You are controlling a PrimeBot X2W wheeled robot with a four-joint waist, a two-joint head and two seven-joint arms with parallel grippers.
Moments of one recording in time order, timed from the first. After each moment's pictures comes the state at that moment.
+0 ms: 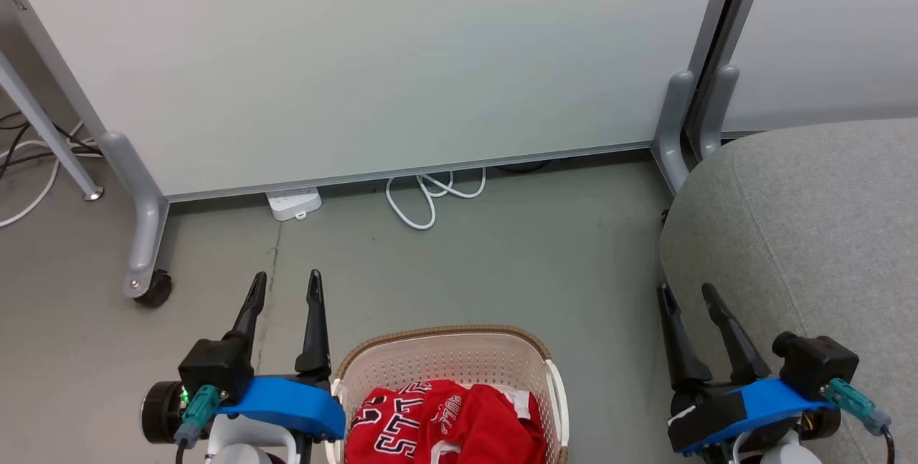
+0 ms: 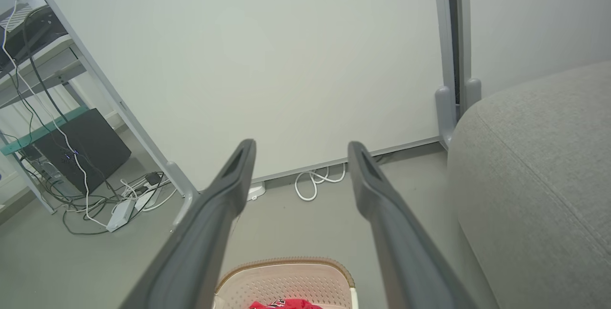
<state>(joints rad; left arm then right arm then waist) -0.11 0.05 -0.14 0.27 -0.23 -0.03 -0.22 -0.10 -0.05 0.08 0.30 0.39 0.13 -0.21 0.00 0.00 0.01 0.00</state>
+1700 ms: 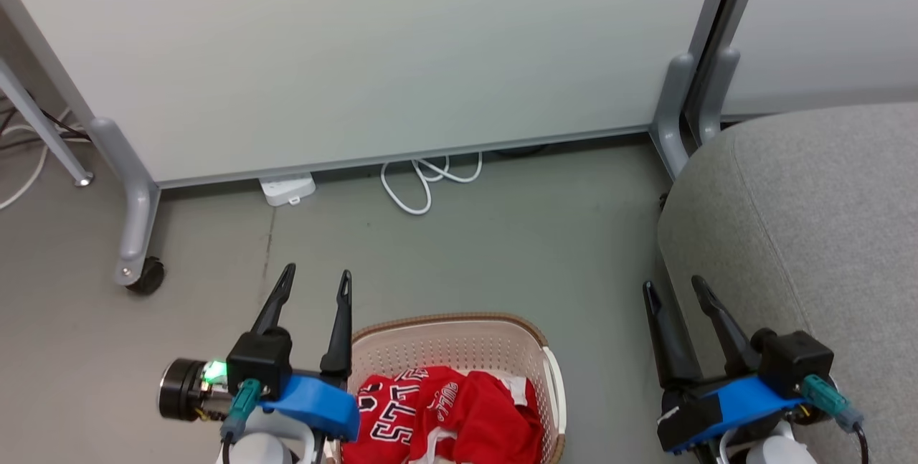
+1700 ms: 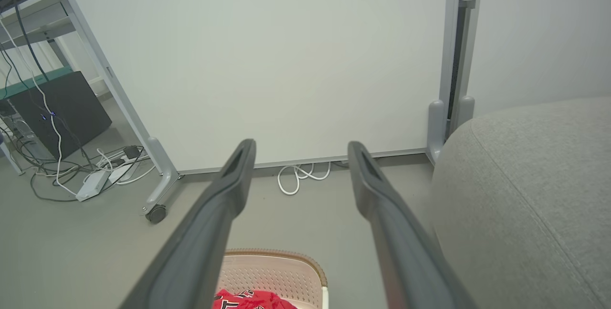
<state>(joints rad) -0.13 0.05 -0.17 0.34 -0.06 -0.04 -0.26 -0.12 -0.05 0.10 0.33 0.23 0.13 -0.26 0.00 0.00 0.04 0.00</state>
